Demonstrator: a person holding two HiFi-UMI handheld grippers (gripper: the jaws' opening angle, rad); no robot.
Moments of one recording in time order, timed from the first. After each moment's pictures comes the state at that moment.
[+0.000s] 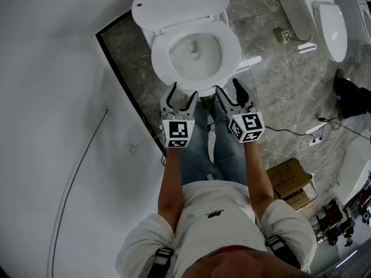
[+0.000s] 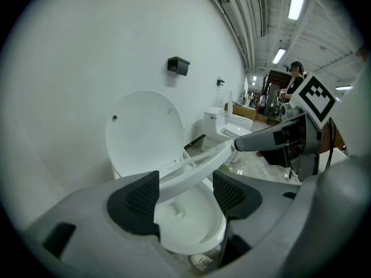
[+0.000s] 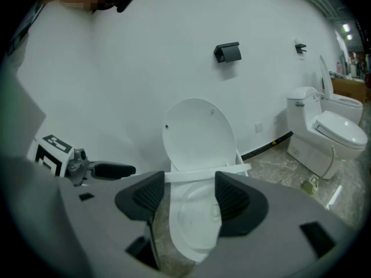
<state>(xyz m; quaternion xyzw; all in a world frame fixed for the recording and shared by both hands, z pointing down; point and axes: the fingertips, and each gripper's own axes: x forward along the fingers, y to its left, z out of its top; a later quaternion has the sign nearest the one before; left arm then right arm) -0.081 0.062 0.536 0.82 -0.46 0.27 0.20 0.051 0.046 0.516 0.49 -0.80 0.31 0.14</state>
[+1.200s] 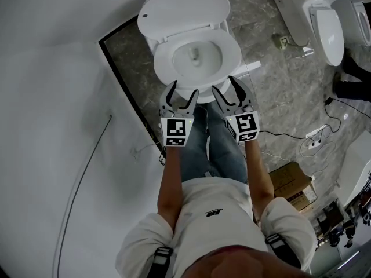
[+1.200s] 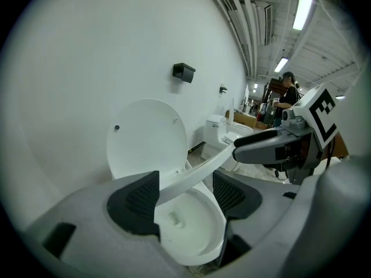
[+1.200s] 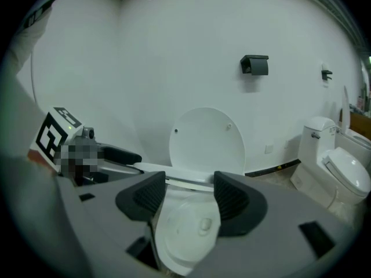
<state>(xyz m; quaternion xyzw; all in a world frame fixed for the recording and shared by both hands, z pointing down) -0.088 0.016 0.500 0.83 -0.46 0.24 0.19 0.025 0.011 0.485 0.46 -0.84 0.21 0.19</state>
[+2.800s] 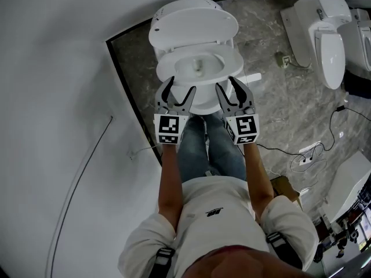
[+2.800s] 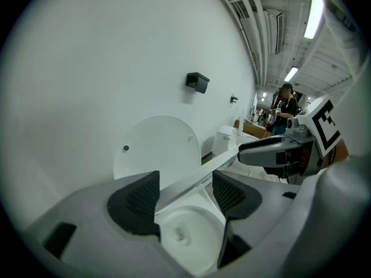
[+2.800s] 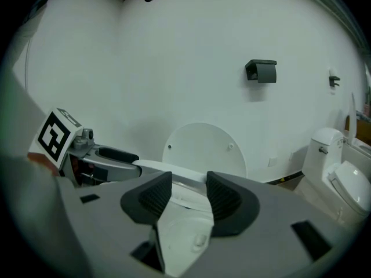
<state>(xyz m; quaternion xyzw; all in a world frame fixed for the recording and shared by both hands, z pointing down) -0.106 -0.061 0.463 0.82 -0.49 0.20 0.20 0.019 -0.068 0.449 0.45 -0.85 0.19 0.18</state>
